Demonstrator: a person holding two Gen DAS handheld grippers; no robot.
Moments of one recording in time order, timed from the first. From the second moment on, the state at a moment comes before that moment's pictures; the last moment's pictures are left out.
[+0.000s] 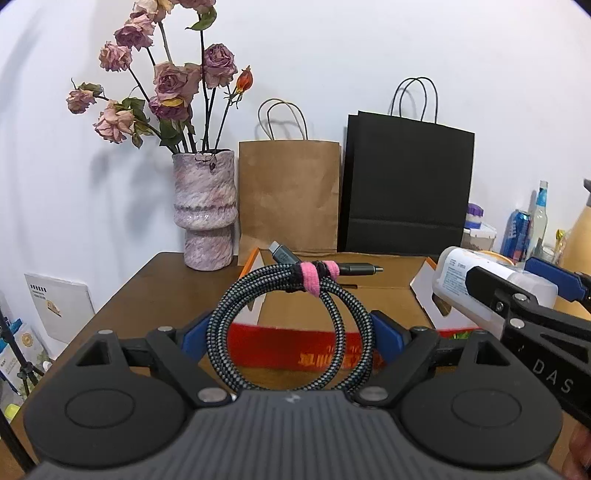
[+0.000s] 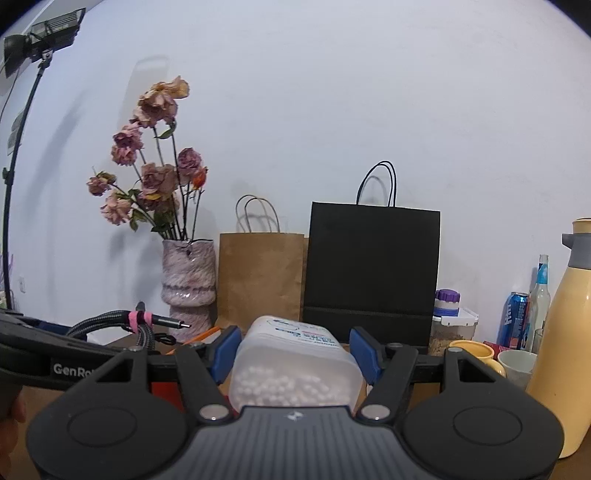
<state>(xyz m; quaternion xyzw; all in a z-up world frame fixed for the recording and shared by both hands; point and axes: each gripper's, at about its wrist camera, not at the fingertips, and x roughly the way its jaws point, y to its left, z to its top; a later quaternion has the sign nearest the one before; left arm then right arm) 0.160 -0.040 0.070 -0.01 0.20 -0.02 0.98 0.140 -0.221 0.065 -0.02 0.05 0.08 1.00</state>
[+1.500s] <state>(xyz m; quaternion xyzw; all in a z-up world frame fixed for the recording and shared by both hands) 0.357 -0.057 0.030 -0.01 0.26 0.02 0.97 0.346 -0.230 0.026 -0.02 0.14 0.06 0.99</state>
